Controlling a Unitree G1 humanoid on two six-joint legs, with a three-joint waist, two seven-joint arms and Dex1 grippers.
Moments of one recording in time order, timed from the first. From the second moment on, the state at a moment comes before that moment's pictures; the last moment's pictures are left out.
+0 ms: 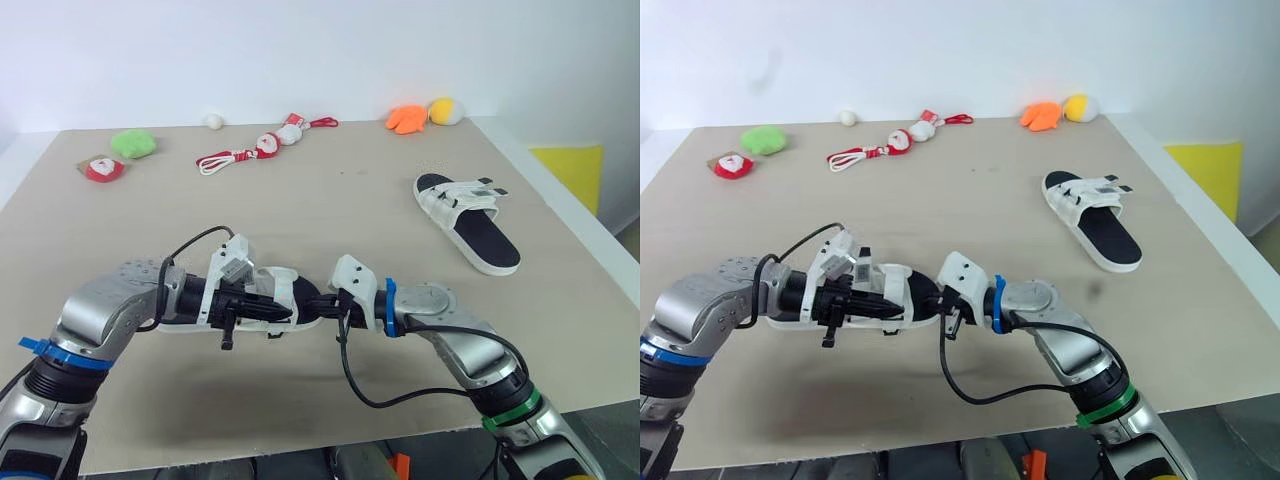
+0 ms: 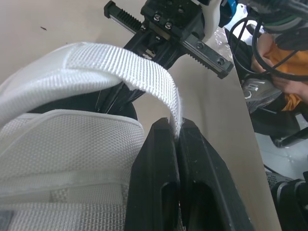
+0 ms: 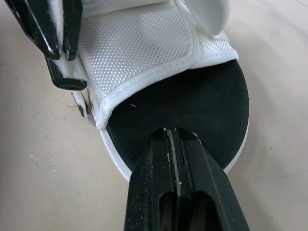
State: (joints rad) left arm -0.49 0.75 -0.16 -0.24 -0.65 0.87 -1.14; right arm -0.47 -0.46 0.38 -0.23 0.19 0.66 0.83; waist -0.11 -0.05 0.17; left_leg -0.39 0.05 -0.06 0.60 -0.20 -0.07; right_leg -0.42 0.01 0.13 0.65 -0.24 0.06
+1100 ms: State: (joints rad) left arm 0.06 0.79 0.09 -0.66 -0.76 0.84 -0.86; right arm -0.47 -0.47 0.38 -0.23 0.19 0.66 0.83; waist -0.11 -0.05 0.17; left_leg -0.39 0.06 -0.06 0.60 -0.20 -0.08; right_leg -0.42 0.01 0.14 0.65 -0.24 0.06
